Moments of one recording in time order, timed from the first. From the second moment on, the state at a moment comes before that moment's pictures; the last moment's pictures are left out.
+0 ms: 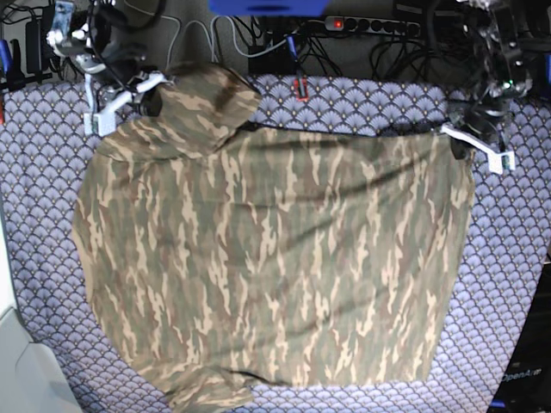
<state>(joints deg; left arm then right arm) 17.9 -14.1 -24.6 87.6 -27.2 -13.9 31.9 -33.0 1.8 19.0 110.2 30.0 16.6 -45.8</state>
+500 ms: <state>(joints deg) 23.4 -16.8 -29.3 89.8 -27.2 -13.7 31.9 -41.9 1.3 19.1 111.6 30.1 24.1 -34.5</state>
